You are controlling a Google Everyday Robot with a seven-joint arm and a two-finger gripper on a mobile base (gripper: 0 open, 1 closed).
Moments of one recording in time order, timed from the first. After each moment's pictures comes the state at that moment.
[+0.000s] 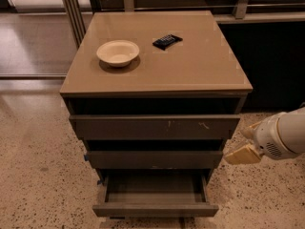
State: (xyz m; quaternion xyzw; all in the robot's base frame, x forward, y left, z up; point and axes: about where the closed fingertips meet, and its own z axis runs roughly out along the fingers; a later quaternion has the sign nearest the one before) arm 0.436 -0.235 0.763 -0.39 0.88 0.07 0.25
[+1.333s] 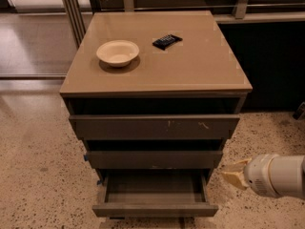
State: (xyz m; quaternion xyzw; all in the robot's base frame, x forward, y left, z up) arm 0.405 -0.218 0.683 -0.31 0.89 0.14 0.29
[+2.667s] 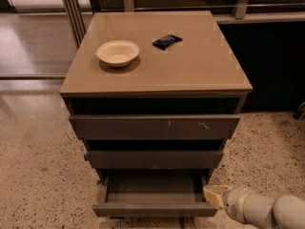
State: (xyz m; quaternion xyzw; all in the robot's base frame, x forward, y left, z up) arm 0.407 -0.191 0.545 -0.17 0.88 0.23 0.36
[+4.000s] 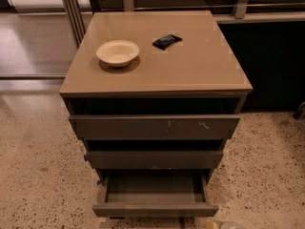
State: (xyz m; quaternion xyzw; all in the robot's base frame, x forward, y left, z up) arm 0.365 -0.226 0.342 0.01 0.93 0.22 0.28
